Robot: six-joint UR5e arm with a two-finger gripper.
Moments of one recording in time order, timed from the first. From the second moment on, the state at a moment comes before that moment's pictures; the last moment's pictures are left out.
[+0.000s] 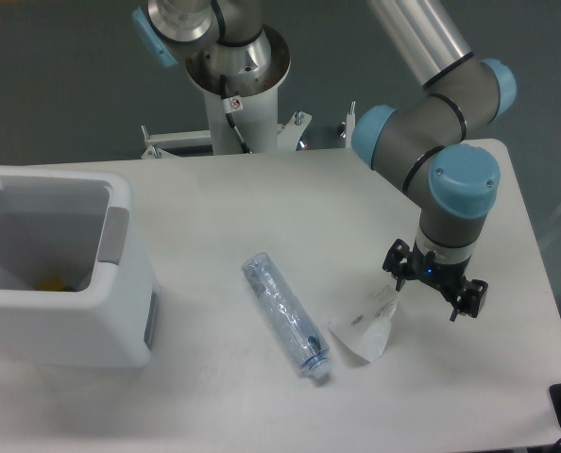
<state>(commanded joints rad) 2.62 -2.09 -1.48 -1.00 1.55 1.26</state>
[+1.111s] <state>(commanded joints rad) 2.58 -2.04 -1.66 -0.90 1.50 1.06</state>
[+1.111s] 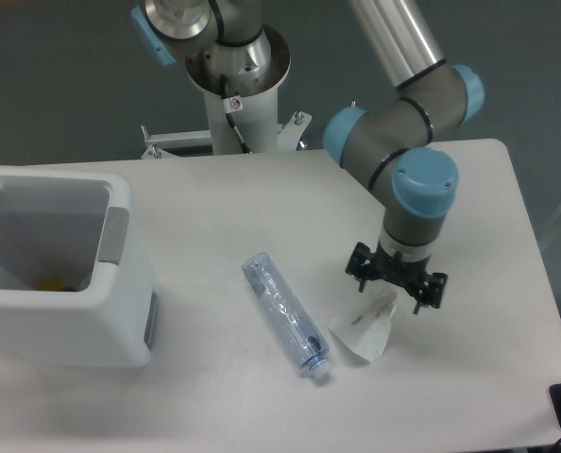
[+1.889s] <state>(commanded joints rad) 2.59 -2.12 -1.62 -0.85 1.44 1.07</state>
